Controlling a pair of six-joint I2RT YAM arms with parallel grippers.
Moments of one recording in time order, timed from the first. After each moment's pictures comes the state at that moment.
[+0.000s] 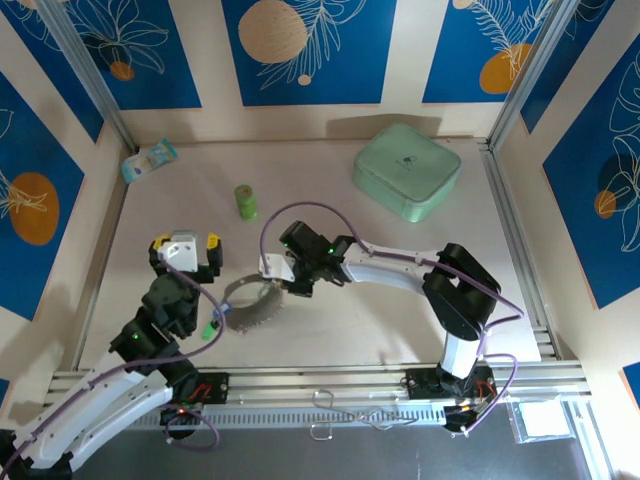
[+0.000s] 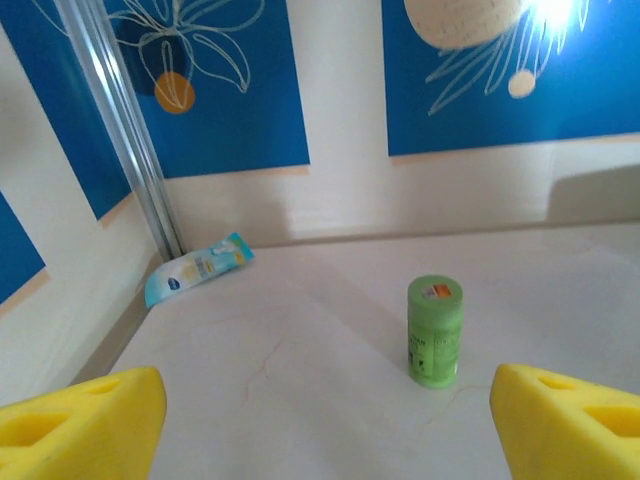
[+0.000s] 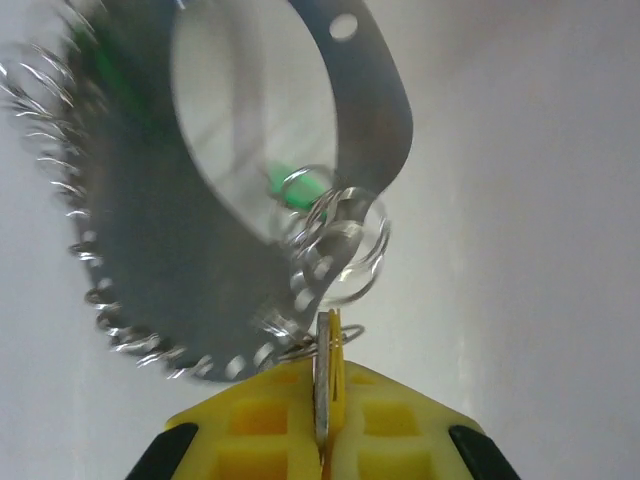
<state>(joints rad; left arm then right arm) -0.73 0.47 0.47 -0.13 -0.82 0.02 0.96 1.78 1.19 -0.44 -0.16 -0.60</state>
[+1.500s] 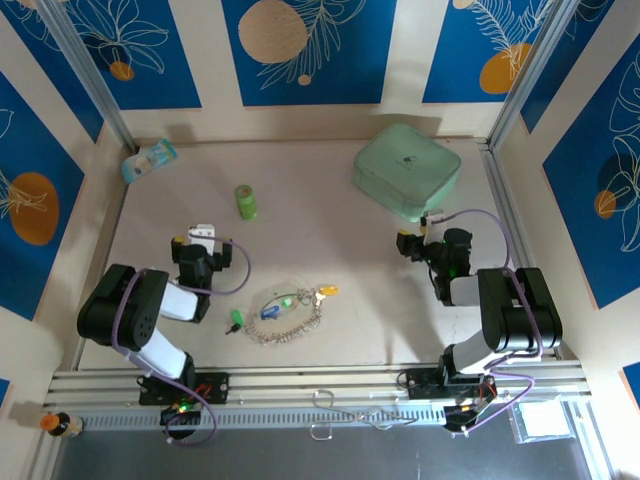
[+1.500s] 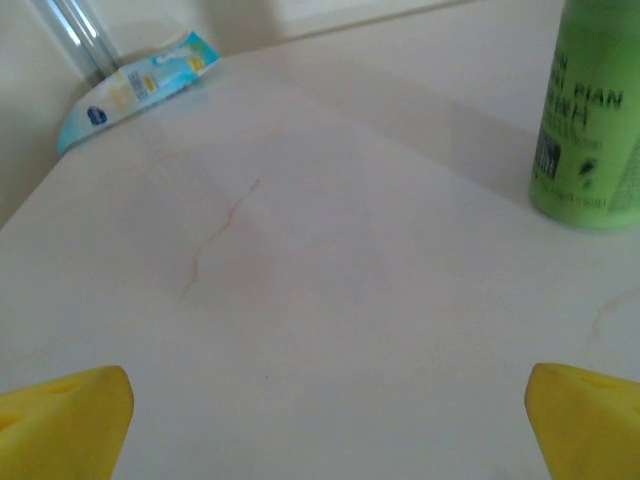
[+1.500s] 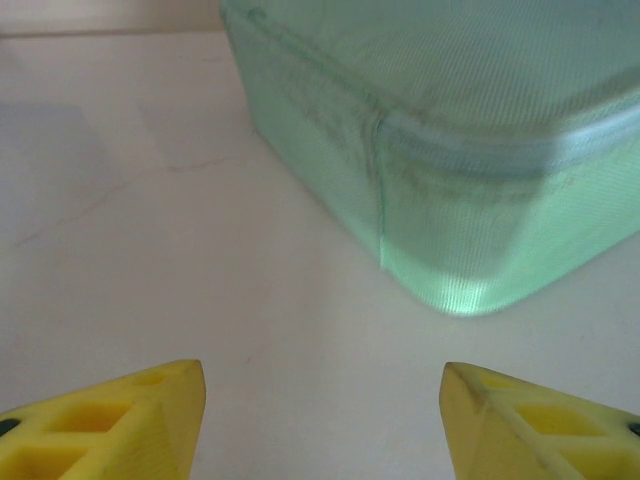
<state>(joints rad) -0.17 1.59 0.28 0.97 -0.32 0.10 0.00 1.51 0.35 0.78 -0.30 0.02</state>
